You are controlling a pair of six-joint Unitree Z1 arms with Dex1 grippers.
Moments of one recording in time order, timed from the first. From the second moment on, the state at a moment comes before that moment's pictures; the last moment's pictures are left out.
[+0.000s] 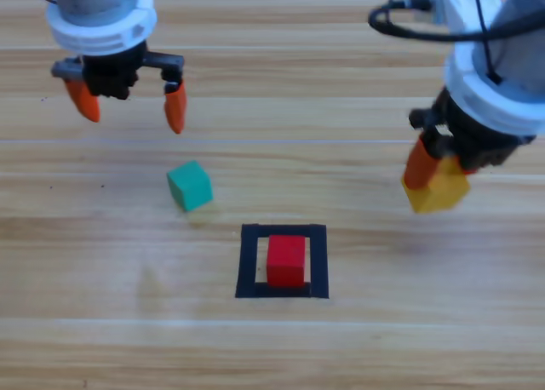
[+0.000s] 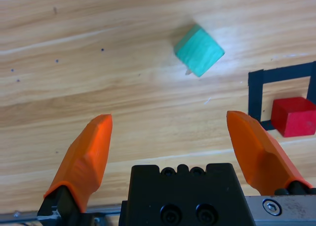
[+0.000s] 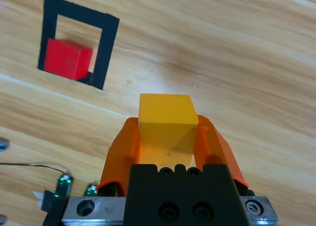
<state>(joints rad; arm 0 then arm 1) -0.52 2.09 -1.95 1.32 0.07 -0.42 0.84 1.90 -1.56 0.98 -0.03 0.52</state>
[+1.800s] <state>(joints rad) -0.47 2.00 -1.80 1.27 0.07 -0.32 1.04 2.48 -2.38 1.41 -0.05 0.97</state>
